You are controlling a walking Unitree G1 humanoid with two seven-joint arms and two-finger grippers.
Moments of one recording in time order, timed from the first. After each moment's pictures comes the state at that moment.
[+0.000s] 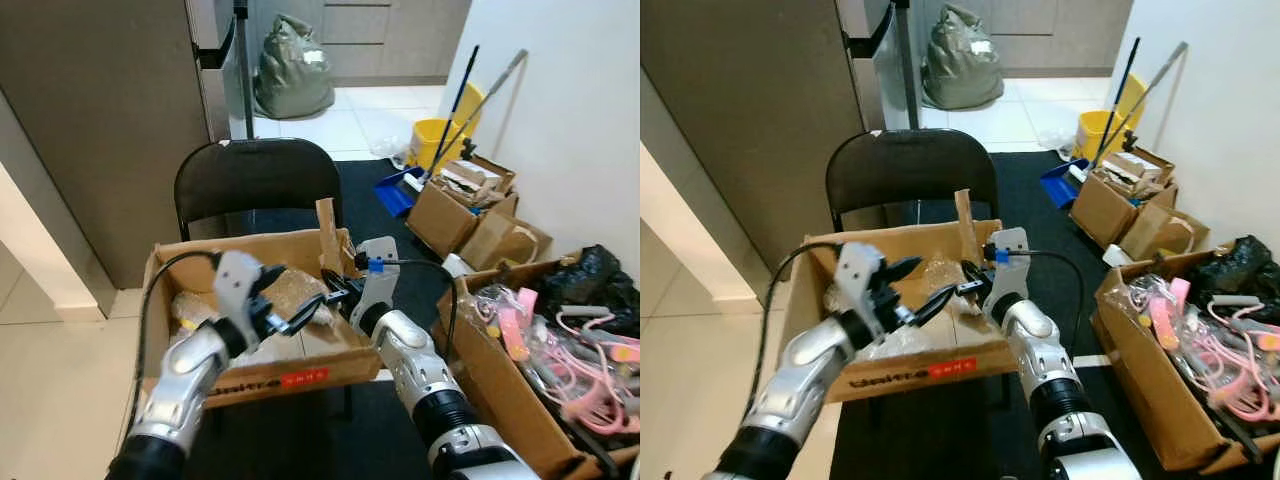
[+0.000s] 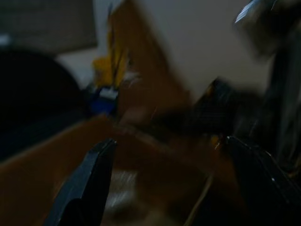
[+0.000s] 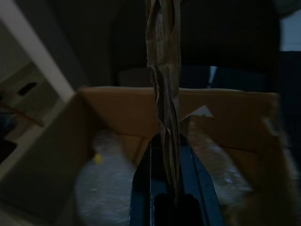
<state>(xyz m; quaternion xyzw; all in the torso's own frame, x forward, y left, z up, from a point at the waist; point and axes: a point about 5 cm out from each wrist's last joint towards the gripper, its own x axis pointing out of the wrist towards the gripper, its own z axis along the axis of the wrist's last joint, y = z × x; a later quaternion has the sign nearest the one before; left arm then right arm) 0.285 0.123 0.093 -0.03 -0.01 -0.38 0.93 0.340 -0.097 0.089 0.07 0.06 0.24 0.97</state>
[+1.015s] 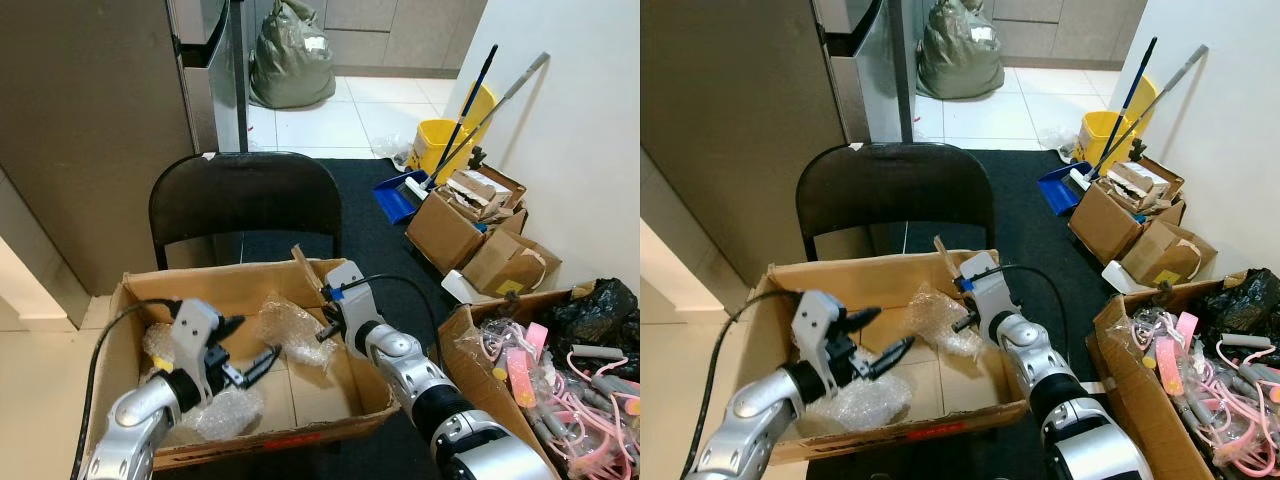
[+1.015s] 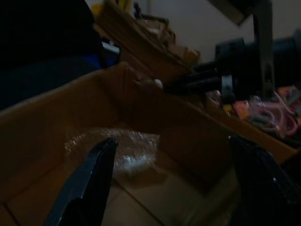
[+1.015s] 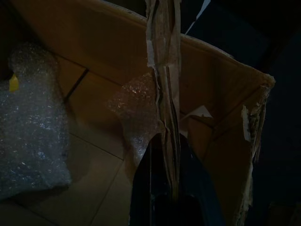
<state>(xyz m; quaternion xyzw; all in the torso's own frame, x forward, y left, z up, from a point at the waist) 0.241 0.158 0.062 -0.01 0.08 -0.39 0.92 0.330 -0.089 0.048 -0.11 0.17 0.26 0.94</state>
